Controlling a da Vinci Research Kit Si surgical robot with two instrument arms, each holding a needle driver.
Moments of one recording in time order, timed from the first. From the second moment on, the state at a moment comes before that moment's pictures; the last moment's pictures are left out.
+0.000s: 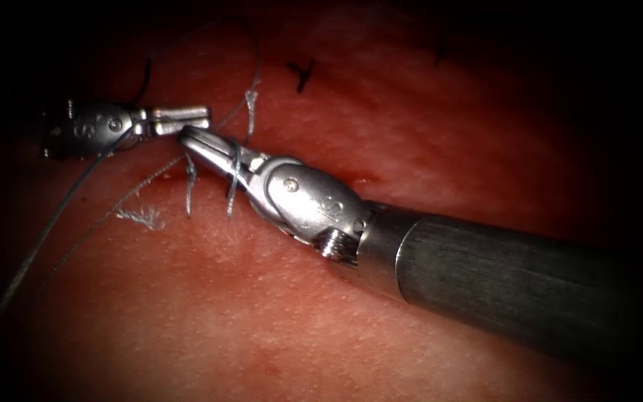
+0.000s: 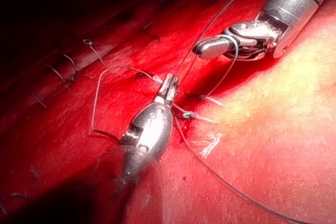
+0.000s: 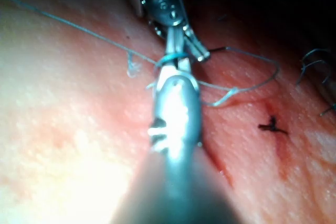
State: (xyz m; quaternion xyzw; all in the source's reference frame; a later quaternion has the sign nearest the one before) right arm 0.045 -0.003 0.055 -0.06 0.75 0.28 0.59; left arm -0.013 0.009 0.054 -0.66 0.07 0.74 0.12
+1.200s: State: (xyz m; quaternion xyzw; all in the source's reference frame) right arm 0.045 -0.004 0.057 -0.02 0.53 0.58 0.62; left arm -0.015 0.003 0.053 -0.64 0.12 0.76 0.09
